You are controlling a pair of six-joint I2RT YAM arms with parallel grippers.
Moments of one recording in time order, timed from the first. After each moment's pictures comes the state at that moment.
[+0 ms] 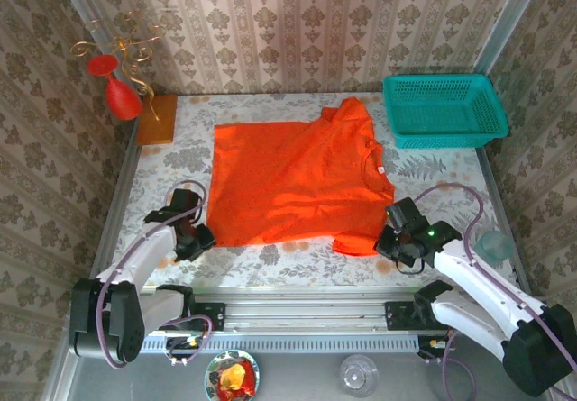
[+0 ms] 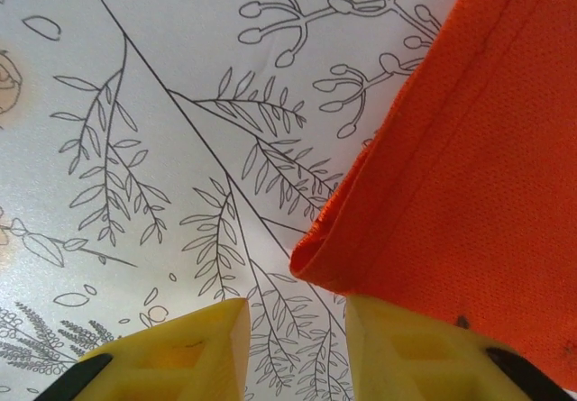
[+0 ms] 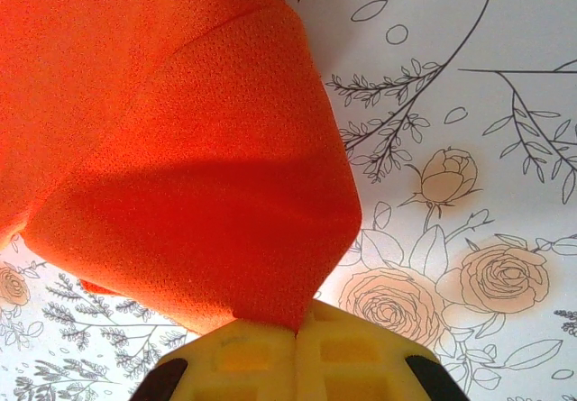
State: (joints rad) left arm -0.18 1.10 0.54 -0.81 0.10 -0.72; right arm 0.41 0.89 0.52 -0.83 -0.06 0.93
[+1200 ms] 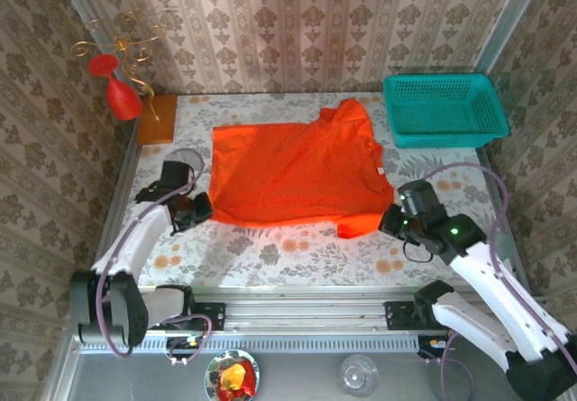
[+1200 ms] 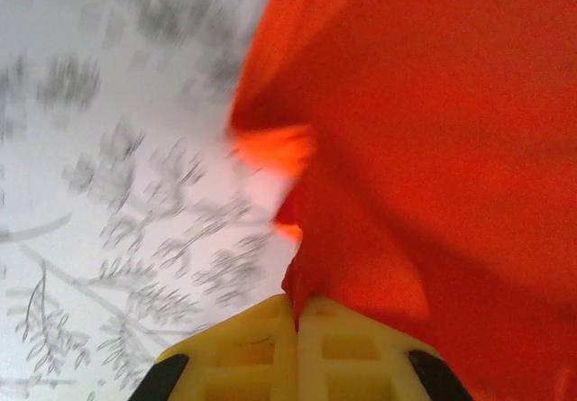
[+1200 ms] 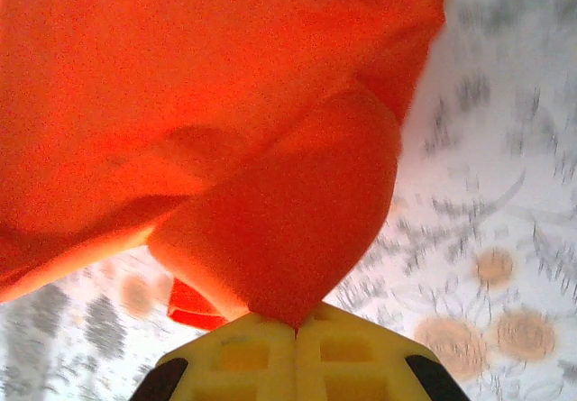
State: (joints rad) left arm -0.12 1.13 0.82 -0.79 0.20 -0.49; right arm 0.41 0.75 0.81 -0.91 0.04 0.80
